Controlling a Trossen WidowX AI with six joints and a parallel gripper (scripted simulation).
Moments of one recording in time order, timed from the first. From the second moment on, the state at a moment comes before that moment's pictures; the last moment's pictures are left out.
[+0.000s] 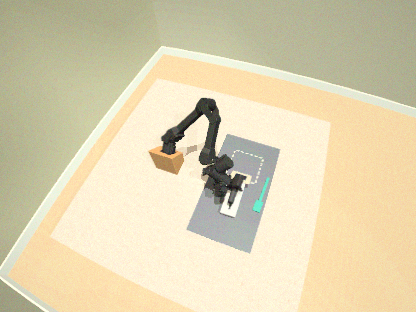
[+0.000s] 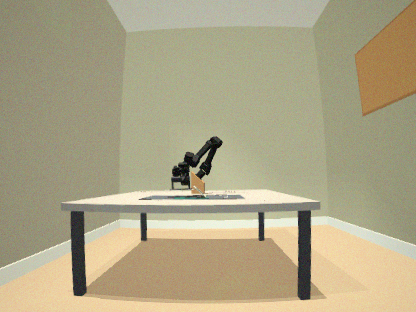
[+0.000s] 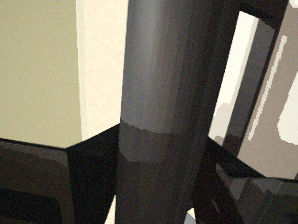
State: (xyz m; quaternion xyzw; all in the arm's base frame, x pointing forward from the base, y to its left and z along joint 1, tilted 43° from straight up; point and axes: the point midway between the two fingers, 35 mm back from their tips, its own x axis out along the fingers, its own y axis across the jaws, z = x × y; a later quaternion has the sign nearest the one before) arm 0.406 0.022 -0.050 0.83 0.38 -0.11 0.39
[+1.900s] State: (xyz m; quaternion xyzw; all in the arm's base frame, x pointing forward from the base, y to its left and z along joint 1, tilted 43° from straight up) arm 0.409 0.002 -0.012 0.83 0.38 -0.11 0.39
